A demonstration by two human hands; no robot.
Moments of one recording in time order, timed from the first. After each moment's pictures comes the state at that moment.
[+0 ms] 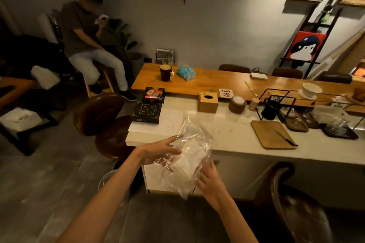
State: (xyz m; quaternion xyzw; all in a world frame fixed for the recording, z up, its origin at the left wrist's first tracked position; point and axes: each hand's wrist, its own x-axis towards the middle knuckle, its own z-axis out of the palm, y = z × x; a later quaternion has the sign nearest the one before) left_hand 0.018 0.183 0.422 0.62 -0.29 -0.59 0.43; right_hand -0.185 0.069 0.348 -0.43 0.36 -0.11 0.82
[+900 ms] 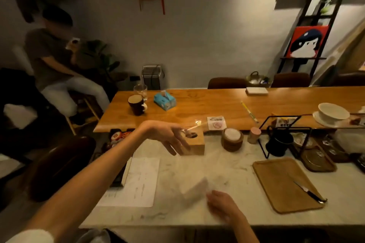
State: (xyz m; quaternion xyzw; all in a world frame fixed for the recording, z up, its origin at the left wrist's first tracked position) left_hand 0.194 -0.160 0.492 0.68 -0.40 -0.58 0.18; right_hand -0.064 -0.238 0.255 -0.47 0.47 0.01 0.75
